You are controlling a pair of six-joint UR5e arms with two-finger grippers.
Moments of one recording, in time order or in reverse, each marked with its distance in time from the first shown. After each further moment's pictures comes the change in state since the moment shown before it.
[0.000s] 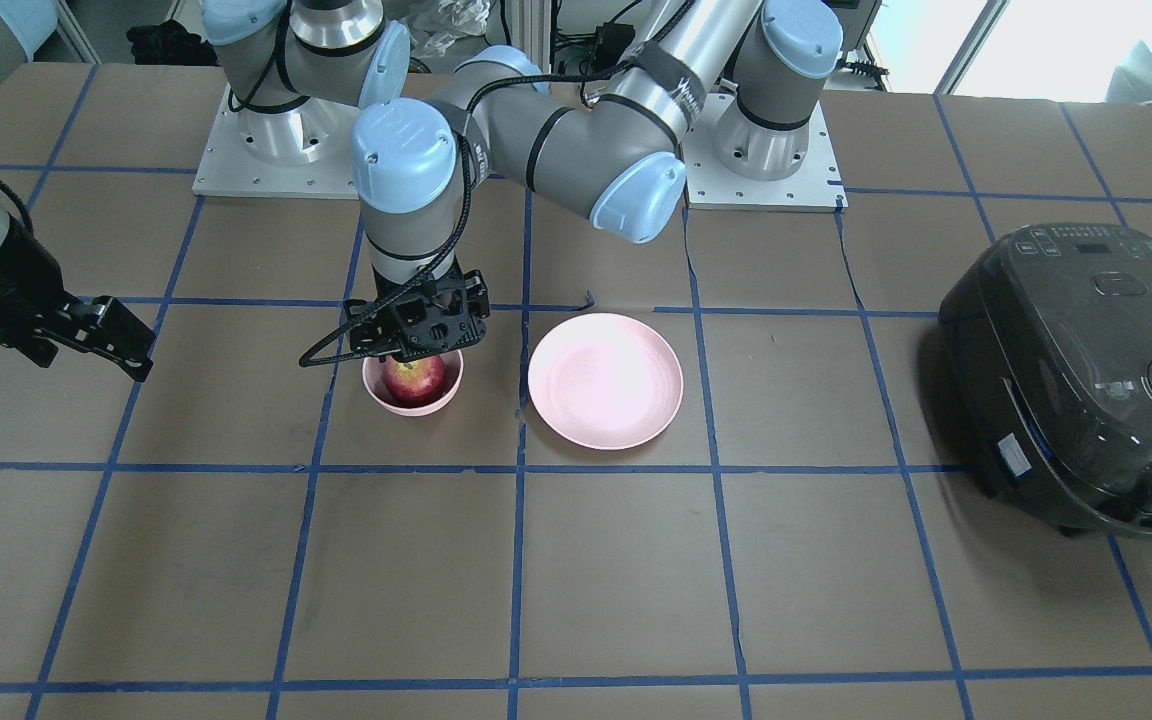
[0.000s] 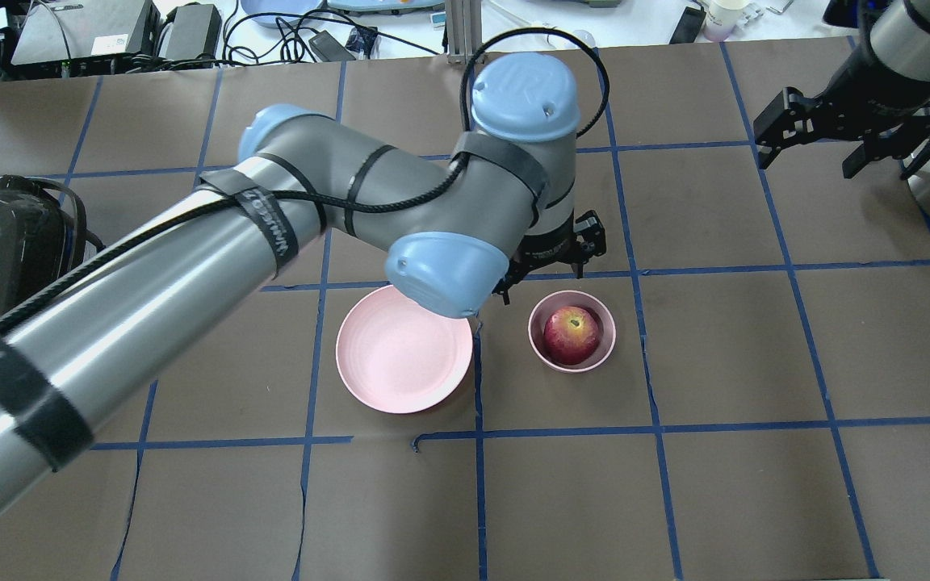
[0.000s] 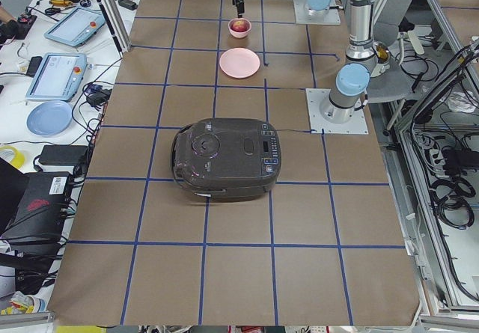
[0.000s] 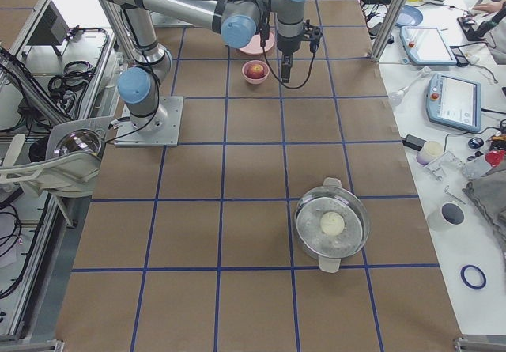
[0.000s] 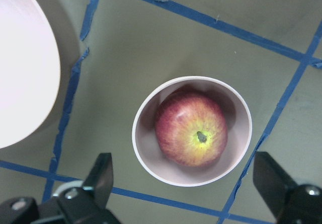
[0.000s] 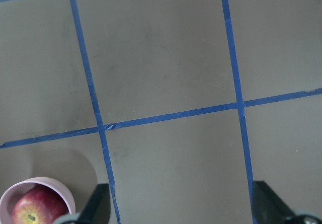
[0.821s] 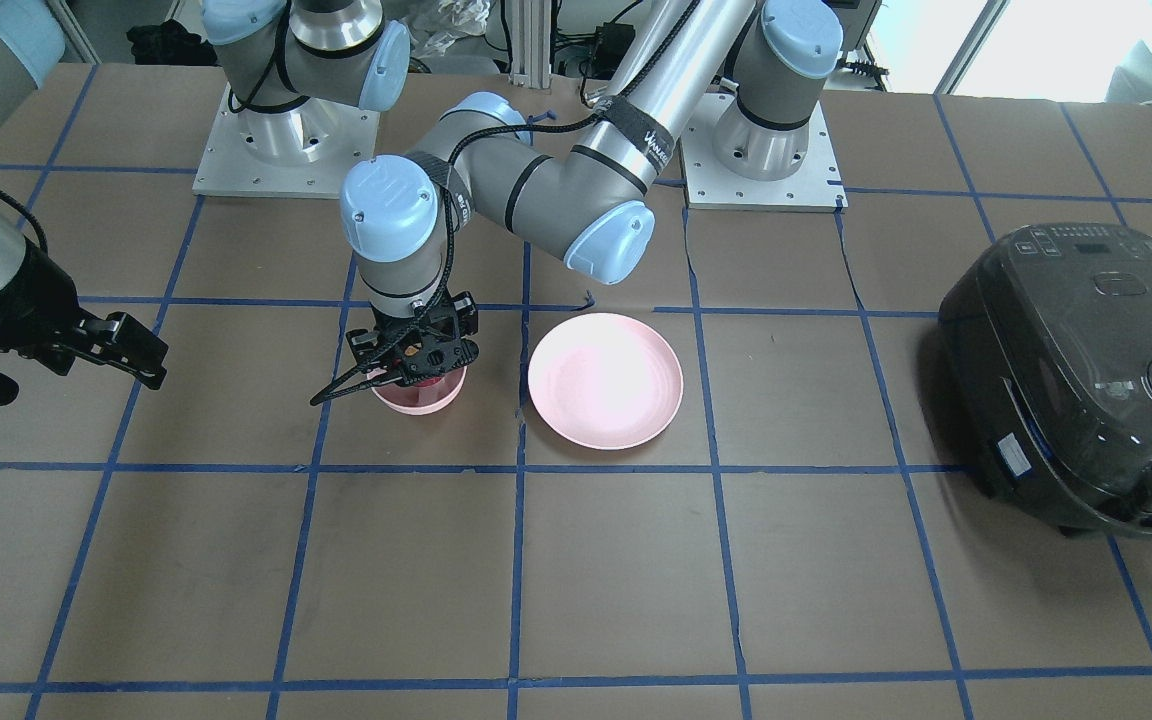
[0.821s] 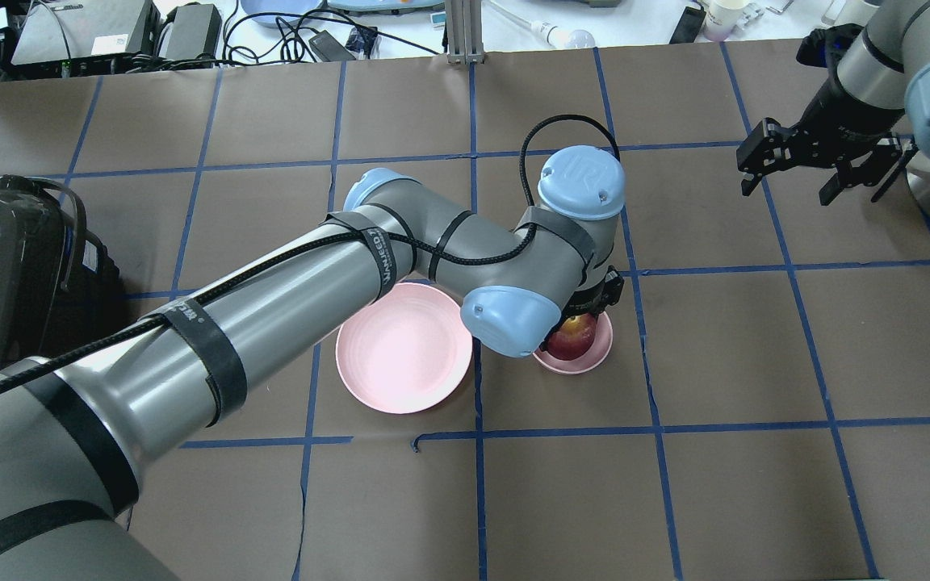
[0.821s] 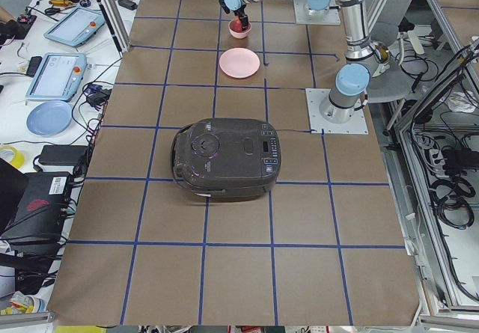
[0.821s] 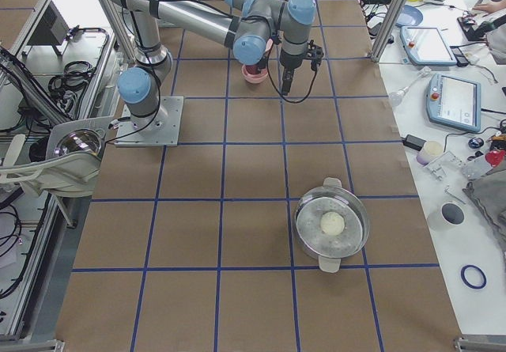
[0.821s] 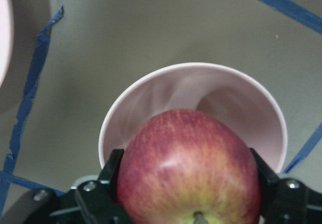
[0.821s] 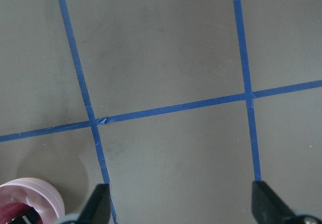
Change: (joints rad) left arm -0.098 -0.235 -0.012 0.175 0.014 -0.285; right arm -0.012 0.130 0.015 -0.016 -0.007 -0.002
